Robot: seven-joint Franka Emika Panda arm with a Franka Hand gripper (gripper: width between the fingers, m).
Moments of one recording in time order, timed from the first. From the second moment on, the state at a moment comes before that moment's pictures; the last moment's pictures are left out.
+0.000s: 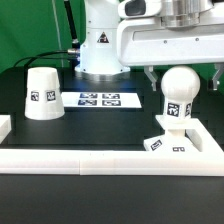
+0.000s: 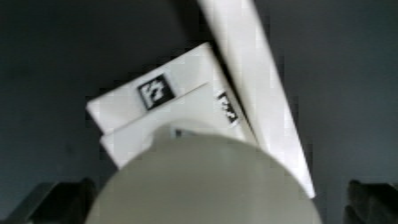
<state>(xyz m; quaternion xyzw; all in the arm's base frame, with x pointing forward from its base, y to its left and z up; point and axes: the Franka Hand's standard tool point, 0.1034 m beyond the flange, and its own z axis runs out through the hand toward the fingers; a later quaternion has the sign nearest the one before) 0.599 0.104 0.112 -0.99 0.14 0.03 0.07</state>
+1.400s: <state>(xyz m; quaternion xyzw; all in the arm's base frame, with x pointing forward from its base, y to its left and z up) 0.608 0.097 0.115 -0.89 -0.45 -0.01 0.03</state>
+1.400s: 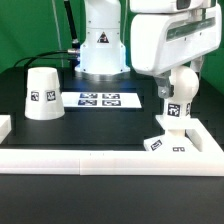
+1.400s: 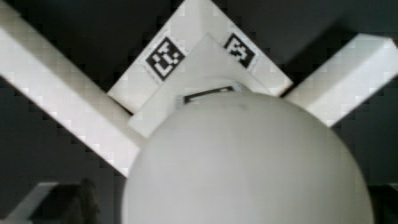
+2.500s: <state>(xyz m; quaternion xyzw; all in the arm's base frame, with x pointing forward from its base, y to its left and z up) 0.609 0.095 0.115 -0.82 -0.57 0.00 0.01</state>
